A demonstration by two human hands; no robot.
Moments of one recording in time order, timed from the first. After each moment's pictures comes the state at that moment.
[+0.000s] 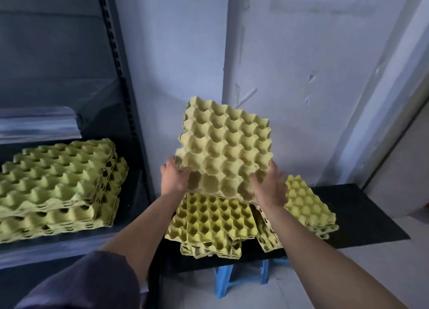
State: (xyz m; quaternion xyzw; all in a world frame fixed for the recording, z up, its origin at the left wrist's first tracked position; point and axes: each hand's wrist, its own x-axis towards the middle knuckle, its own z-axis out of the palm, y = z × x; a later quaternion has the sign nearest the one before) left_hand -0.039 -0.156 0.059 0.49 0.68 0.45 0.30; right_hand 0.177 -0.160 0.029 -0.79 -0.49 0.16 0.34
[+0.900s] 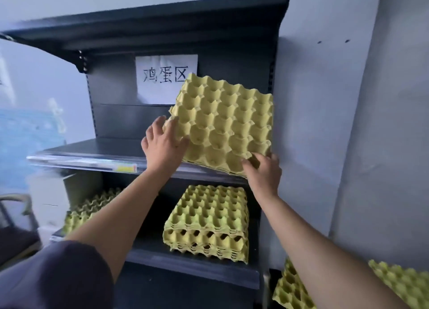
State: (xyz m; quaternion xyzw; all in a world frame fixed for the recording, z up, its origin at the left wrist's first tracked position) left_hand -0.384 -0.343 0.274 0.49 0.72 0.46 -0.20; right_hand -0.189 -0.258 0.216 -0.49 -0.68 0.17 0.52
